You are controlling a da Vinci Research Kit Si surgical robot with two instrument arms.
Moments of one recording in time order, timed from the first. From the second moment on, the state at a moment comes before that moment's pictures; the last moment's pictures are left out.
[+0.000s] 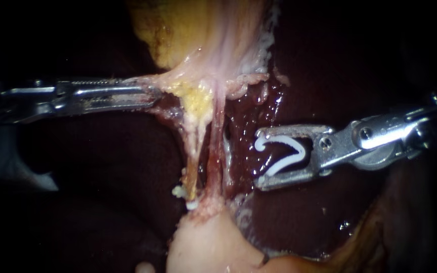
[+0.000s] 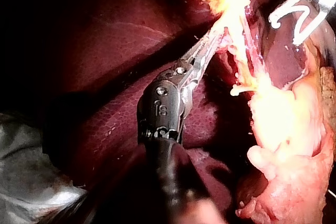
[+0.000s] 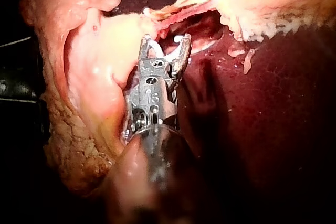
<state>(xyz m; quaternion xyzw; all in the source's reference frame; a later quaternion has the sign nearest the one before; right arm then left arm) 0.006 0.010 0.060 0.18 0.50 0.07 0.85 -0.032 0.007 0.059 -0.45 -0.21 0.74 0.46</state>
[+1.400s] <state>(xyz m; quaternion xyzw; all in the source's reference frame) 0.006 0.010 0.060 0.18 0.50 0.07 0.85 -0.027 0.011 0.049 -0.47 -0.20 0.71 0.48</state>
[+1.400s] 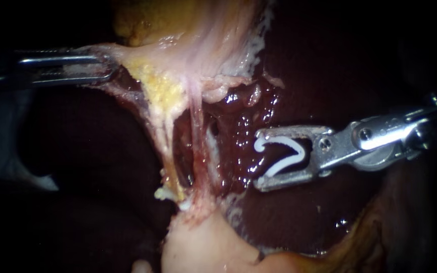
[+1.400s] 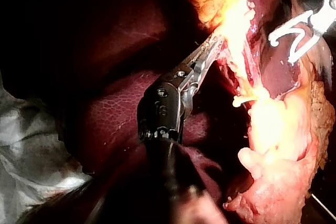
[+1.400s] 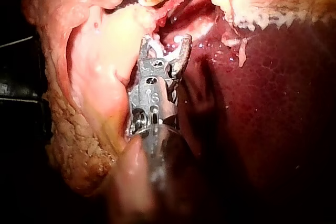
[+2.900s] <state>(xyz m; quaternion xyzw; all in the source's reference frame) 0.015 0.006 0.059 0.27 0.53 0.12 0.80 -0.026 0.011 0.049 -0.47 -0.20 0.72 0.47</state>
